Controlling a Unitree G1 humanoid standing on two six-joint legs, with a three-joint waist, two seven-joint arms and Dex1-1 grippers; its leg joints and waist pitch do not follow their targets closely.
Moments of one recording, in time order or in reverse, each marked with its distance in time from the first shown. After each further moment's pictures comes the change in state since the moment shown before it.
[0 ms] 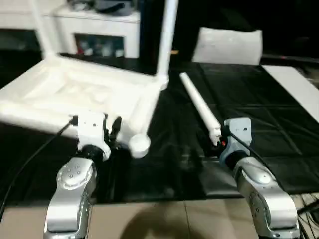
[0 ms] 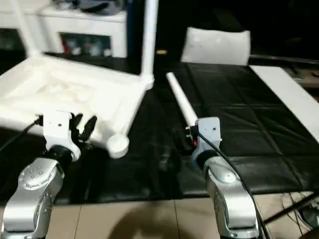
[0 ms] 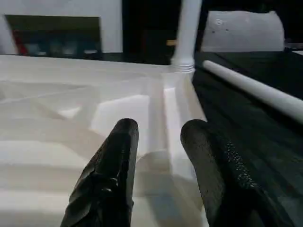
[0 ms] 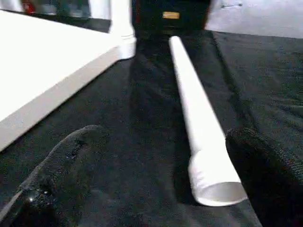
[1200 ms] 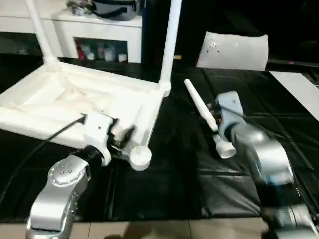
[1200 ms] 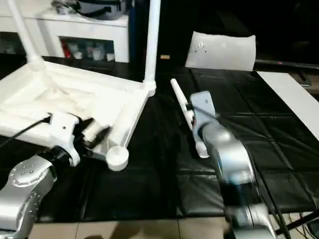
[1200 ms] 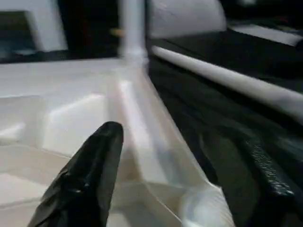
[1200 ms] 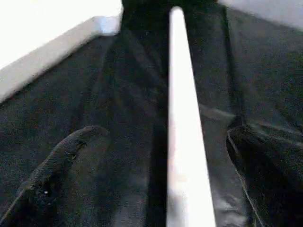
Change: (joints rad) left arm -0.023 0.243 -0.061 -0.053 -0.171 0.144 -0.275; right arm -0.485 -0.128 0.030 0.498 -0.075 0.218 0.012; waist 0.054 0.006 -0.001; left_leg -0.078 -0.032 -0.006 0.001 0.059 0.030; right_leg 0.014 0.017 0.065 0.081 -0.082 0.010
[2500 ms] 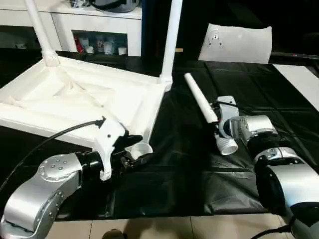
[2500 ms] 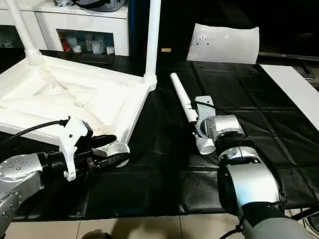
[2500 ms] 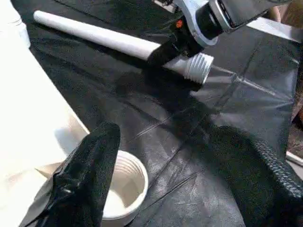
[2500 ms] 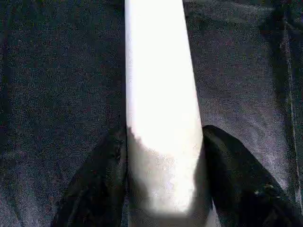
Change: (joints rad) left arm -0.022 0.185 -0.046 -0.136 -0.224 0.206 -0.205; right arm -0.397 -0.018 -0.085 0.914 0.014 -0.162 0.058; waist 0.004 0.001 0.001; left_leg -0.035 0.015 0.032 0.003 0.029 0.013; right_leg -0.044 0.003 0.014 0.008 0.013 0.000
